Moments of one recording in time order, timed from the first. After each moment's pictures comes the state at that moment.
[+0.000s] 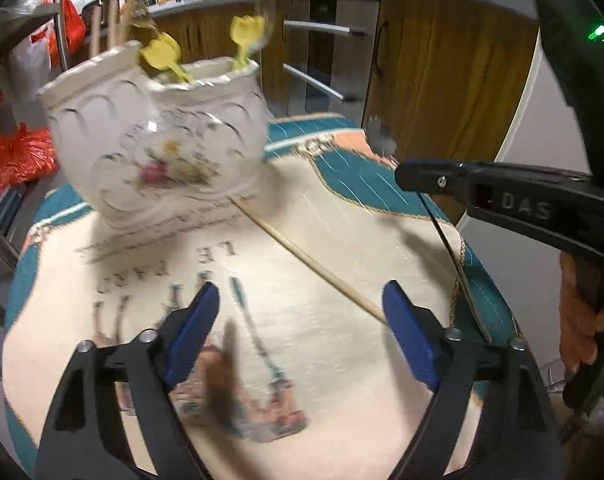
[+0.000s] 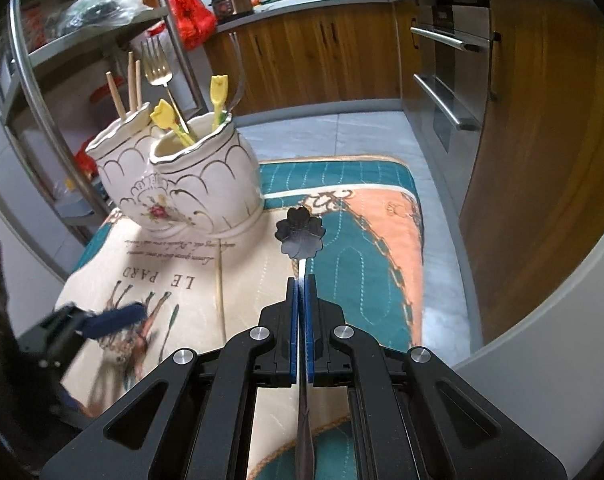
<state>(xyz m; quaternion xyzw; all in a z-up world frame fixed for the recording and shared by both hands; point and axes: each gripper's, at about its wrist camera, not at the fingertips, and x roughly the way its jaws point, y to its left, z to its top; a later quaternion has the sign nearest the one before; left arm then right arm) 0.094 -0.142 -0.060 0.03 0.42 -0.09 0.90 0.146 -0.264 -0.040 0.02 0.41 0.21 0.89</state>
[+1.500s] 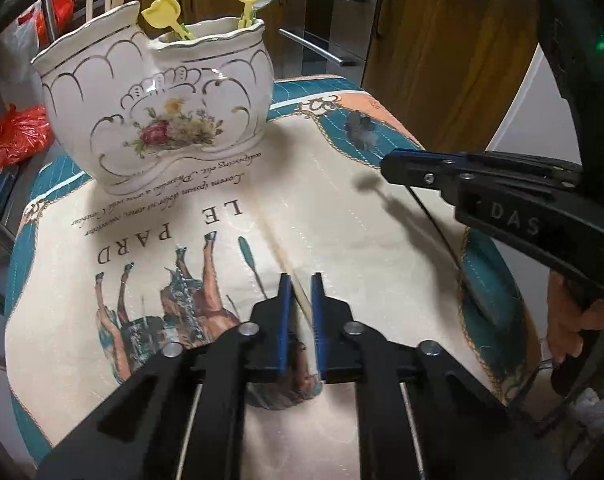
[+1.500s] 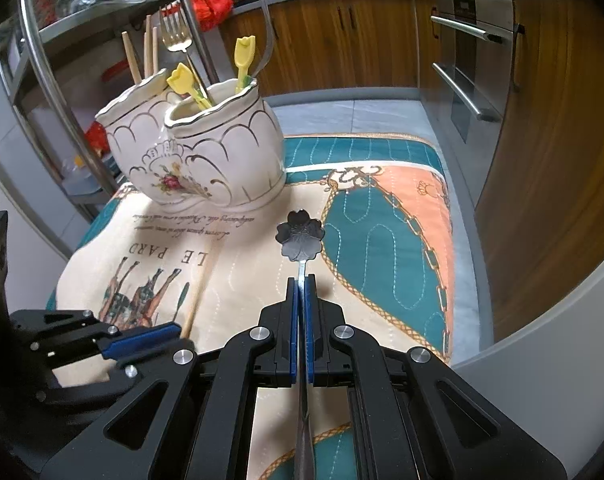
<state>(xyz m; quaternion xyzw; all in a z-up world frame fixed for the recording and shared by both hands) 0.102 -0.129 -0.069 0.03 0.48 -0.10 0.87 0.145 -0.246 -0.054 0.01 0.43 0.24 0.87</state>
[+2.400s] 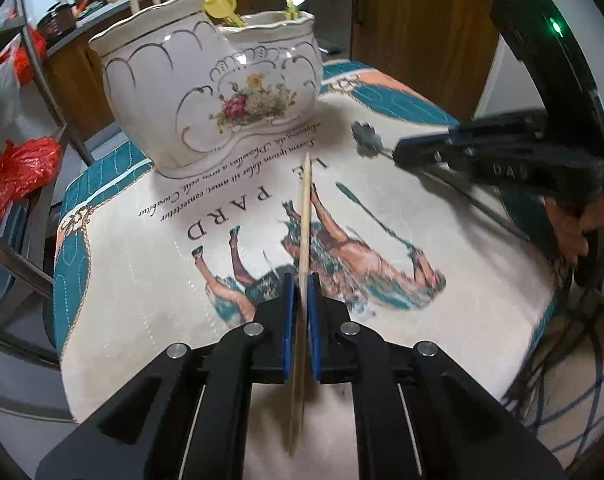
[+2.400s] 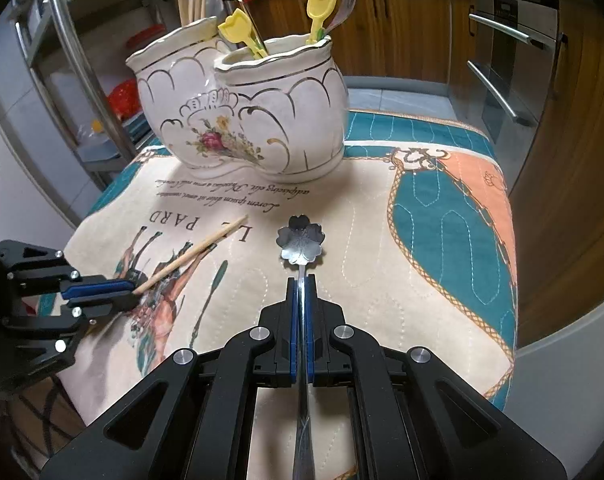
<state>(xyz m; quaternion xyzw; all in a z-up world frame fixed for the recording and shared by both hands) 0.074 -0.050 -0.066 0.10 0.46 -0.15 0.87 0.137 -0.204 -0.072 -0.03 0.44 0.27 0.85</state>
